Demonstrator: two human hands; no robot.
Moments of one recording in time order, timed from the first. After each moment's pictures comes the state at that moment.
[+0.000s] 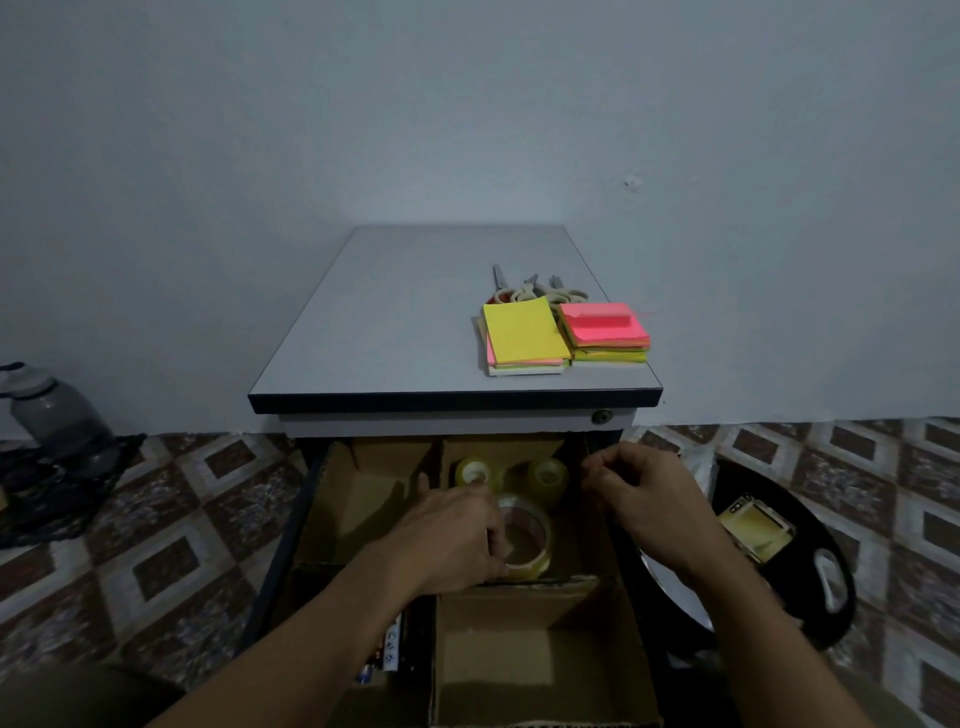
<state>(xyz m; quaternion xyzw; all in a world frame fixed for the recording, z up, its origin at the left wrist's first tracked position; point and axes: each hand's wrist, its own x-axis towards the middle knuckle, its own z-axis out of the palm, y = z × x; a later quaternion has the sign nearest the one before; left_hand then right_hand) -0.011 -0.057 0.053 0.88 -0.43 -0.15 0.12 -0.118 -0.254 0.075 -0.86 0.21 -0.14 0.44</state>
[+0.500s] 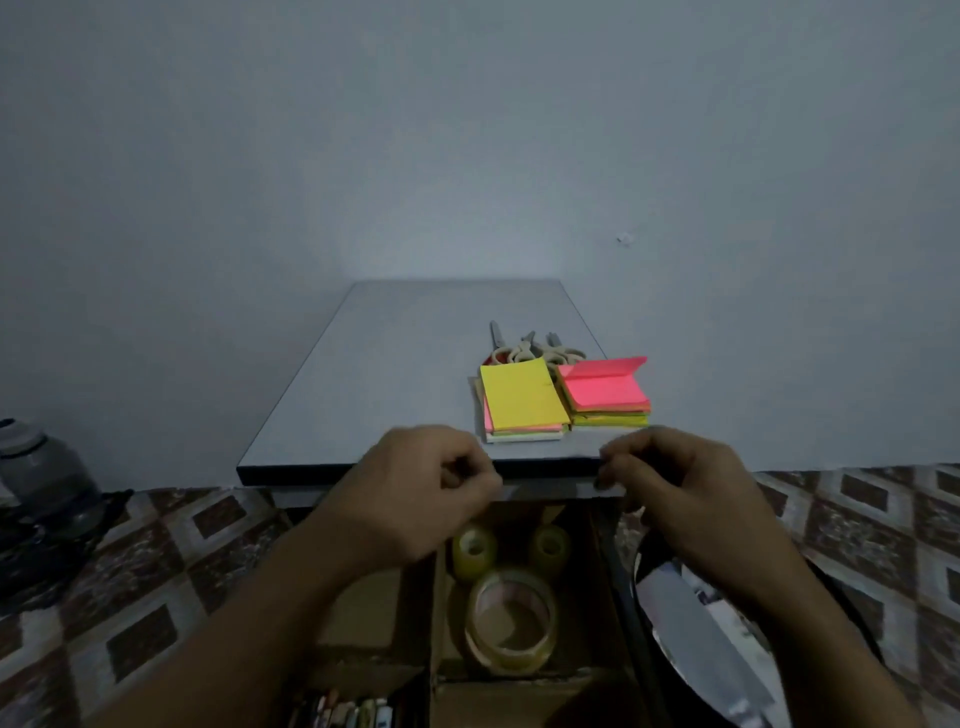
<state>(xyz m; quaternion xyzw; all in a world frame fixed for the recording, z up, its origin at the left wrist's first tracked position) 0.012 -0.046 0.160 0.86 -0.38 -0.04 0.34 -0.114 -0.260 0.150 -0.85 0.13 -0.24 0.45</state>
